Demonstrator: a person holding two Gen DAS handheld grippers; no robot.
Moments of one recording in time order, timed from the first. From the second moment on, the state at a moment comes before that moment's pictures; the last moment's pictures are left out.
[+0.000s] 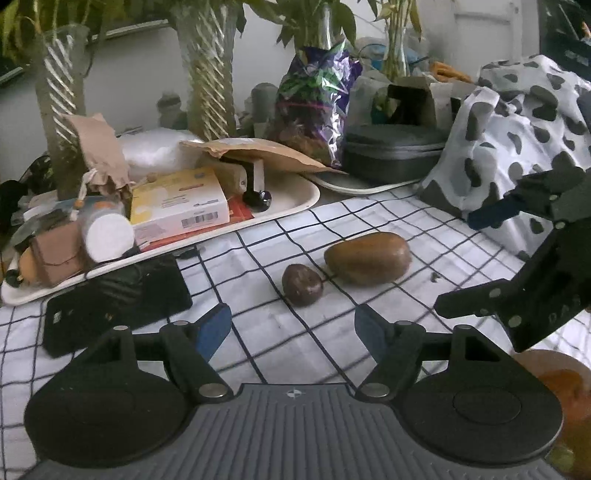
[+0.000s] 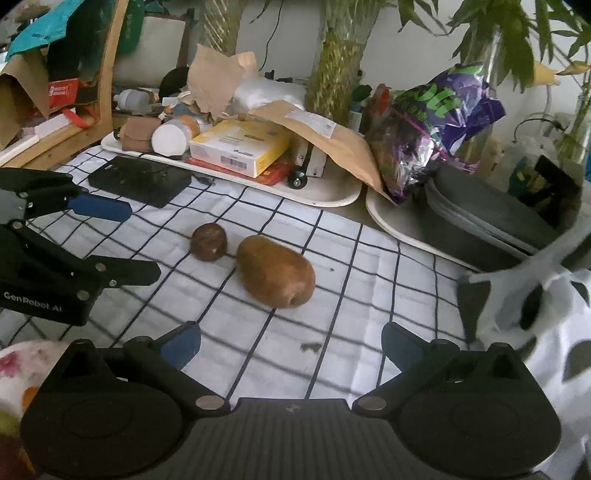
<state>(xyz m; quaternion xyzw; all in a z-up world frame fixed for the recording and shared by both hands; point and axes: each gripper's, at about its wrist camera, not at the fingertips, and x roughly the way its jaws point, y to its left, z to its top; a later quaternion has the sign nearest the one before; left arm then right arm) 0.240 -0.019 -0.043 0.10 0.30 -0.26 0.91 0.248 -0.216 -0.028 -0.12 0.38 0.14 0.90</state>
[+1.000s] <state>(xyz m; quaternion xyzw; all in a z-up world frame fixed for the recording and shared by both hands) 0.281 -0.033 -0.051 0.10 0.31 -0.31 0.89 0.301 -0.207 -0.053 -0.11 0.37 0.23 0.89</state>
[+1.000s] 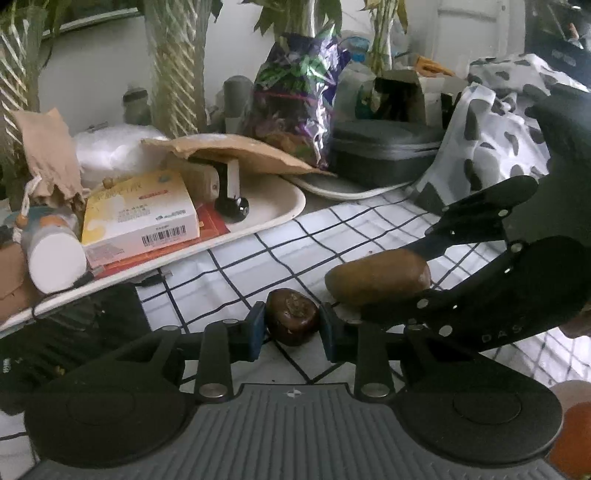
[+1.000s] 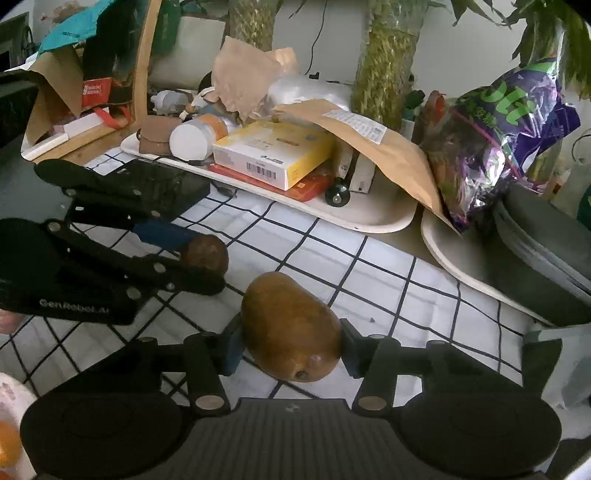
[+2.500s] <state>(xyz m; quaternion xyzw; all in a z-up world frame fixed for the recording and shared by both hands) 0.137 0.011 -0.006 0.03 0.33 -0.31 0.89 0.136 -0.216 0.020 -0.05 0.36 0.22 0.90</state>
